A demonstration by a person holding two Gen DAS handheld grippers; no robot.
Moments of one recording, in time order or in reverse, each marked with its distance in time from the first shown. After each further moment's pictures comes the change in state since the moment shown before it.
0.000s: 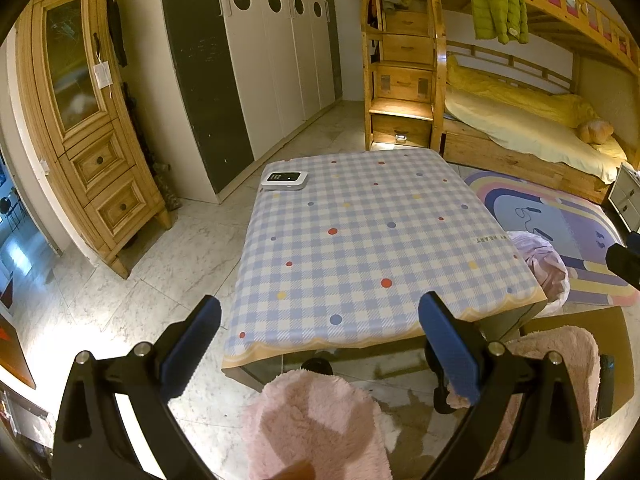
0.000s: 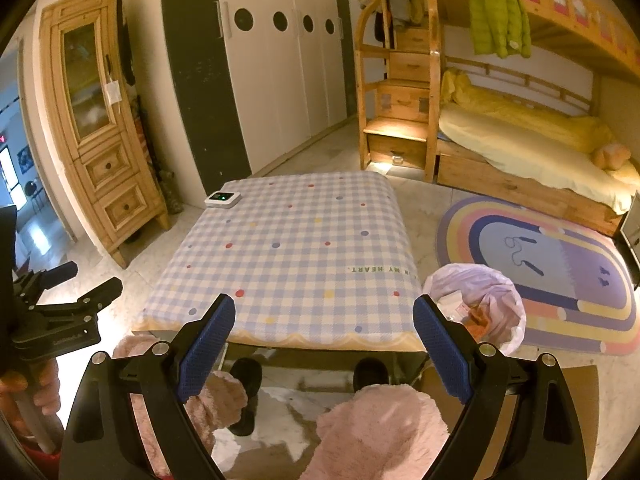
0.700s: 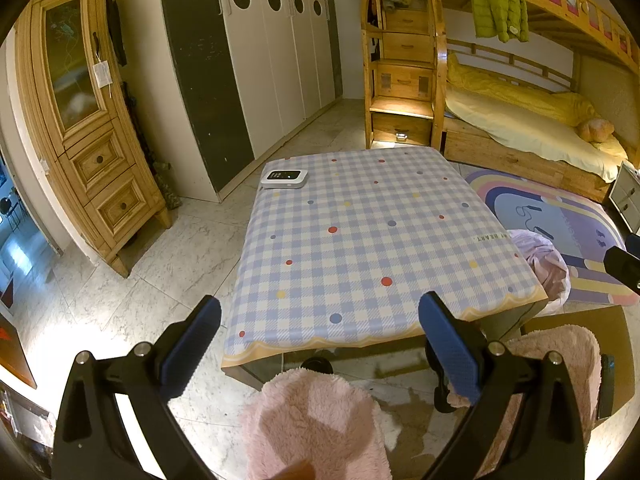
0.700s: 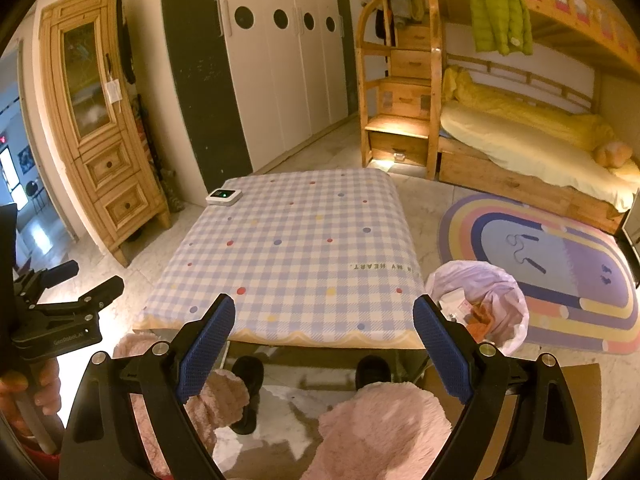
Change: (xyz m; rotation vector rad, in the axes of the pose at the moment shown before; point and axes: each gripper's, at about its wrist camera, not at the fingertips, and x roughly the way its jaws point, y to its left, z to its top) left arm 0.001 -0.005 -0.001 0.001 0.004 0.003; right arm 0.002 0.002 -0.001 0.002 0.004 0.004
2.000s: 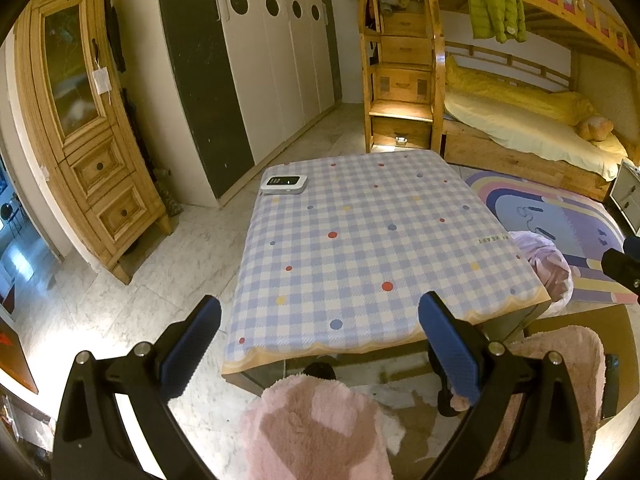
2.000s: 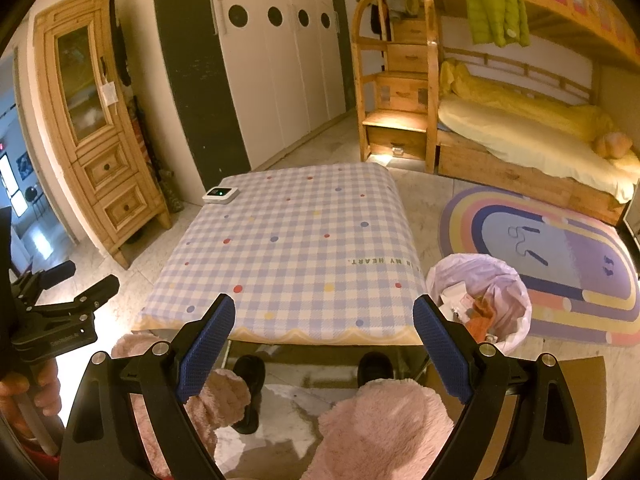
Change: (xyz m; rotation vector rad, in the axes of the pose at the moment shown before) left arm 0.003 0.000 -0.001 0.017 -0.025 0.008; right arm 0.001 0.002 -0.005 0.020 0.012 -0.002
